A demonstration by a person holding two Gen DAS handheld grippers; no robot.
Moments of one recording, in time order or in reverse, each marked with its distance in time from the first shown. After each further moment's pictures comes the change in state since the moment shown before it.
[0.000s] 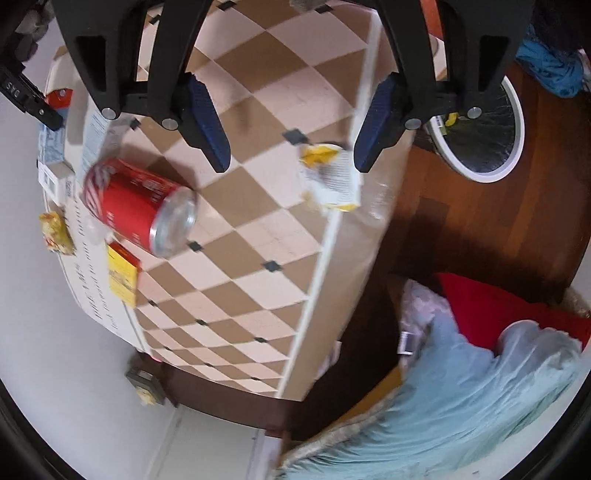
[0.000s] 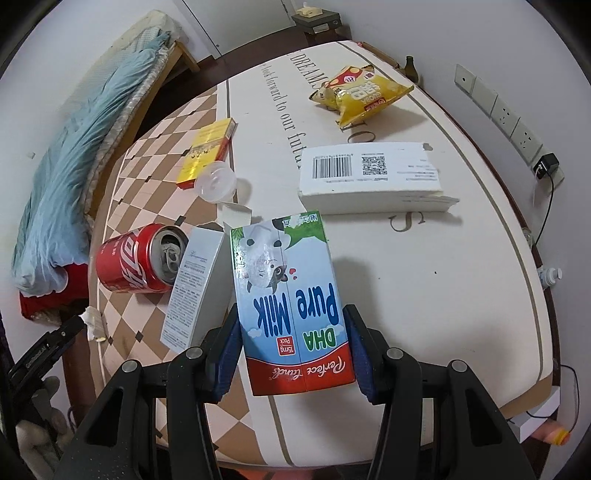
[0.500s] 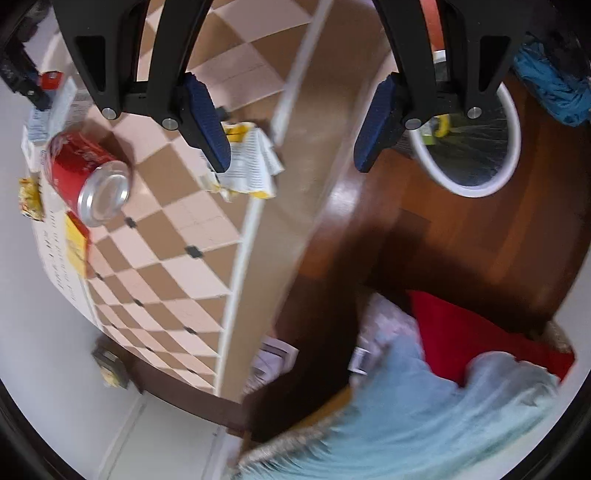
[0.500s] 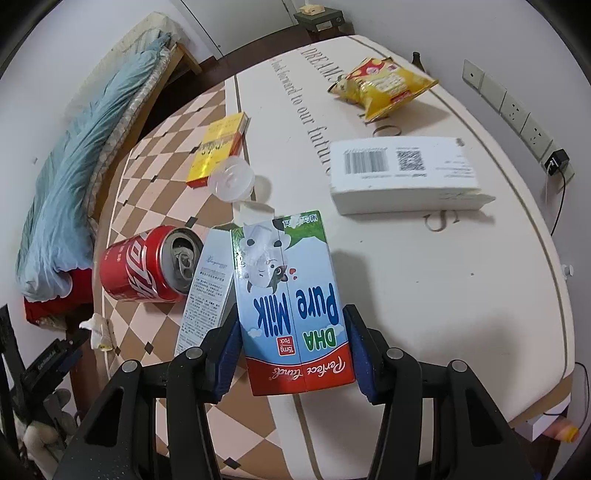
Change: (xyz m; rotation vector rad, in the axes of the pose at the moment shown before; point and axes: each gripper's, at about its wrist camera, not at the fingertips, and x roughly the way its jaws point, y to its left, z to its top) left arm 0.023 0.049 0.006 -0.099 0.031 0.022; right arm 0.020 0.019 0.003 0.006 0.006 0.016
